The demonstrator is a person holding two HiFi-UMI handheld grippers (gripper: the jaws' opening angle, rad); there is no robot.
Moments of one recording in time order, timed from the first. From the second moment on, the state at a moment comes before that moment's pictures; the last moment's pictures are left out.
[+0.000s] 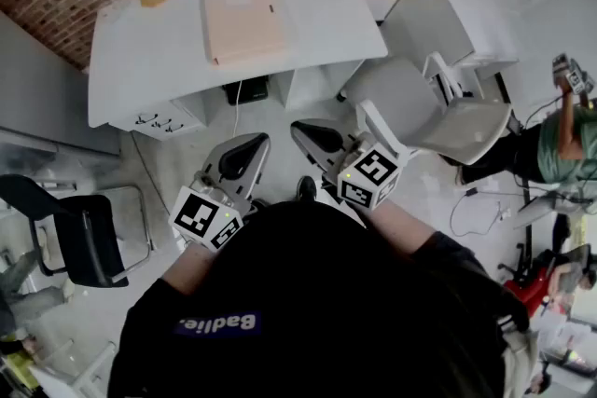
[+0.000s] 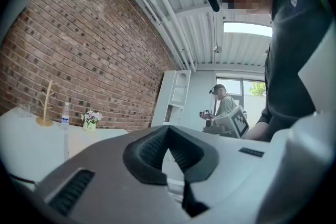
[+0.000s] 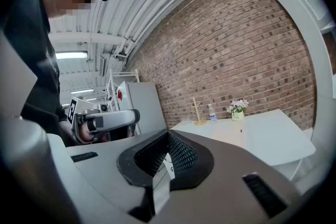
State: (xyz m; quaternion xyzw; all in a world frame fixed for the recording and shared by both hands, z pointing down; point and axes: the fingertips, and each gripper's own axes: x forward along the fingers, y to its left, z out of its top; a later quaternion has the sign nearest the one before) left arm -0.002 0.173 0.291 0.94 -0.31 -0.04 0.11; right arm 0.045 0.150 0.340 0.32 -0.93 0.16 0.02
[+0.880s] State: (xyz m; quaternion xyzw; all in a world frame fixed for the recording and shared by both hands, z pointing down) left arm -0.007 0.167 0.292 0.94 -0.31 -0.05 0.10; right arm 0.039 0.145 0.343 0.32 -0.94 0.15 0.03
